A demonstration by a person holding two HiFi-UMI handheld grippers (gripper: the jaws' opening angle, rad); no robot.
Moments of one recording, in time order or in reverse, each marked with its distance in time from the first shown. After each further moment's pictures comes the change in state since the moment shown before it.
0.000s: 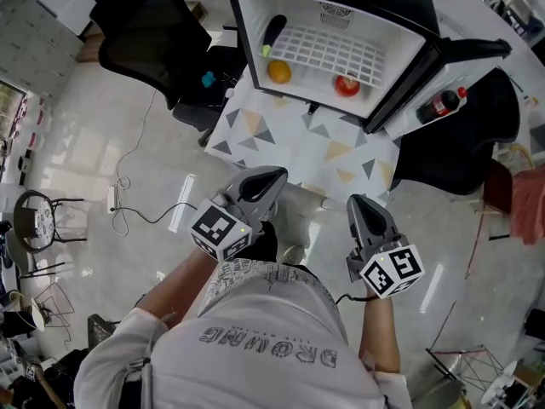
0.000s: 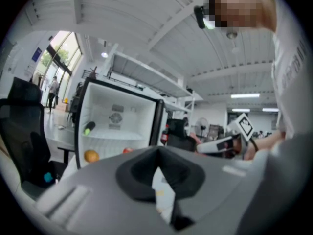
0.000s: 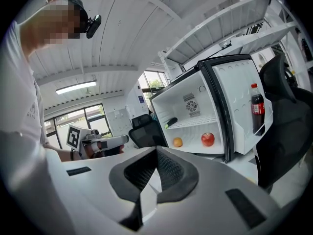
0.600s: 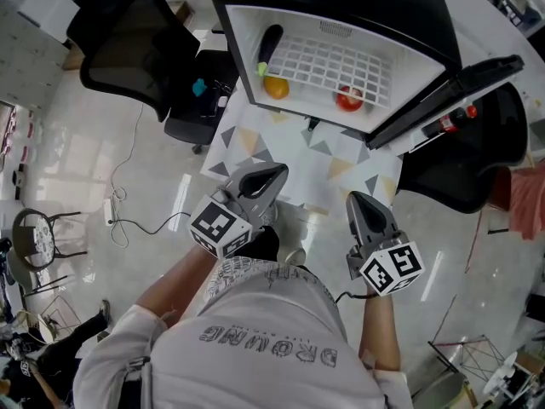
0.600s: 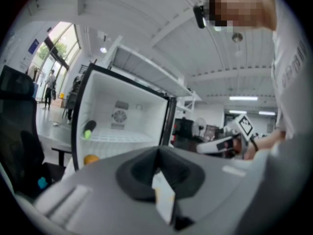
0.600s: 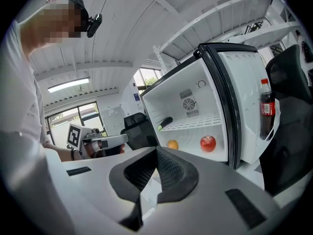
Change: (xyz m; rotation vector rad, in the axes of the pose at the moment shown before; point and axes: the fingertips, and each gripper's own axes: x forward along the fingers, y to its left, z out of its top) left arm 0.046 0.078 0.012 -0.024 0.019 -0.056; right arm 0.076 -0.029 0.026 0.012 0.029 -0.052
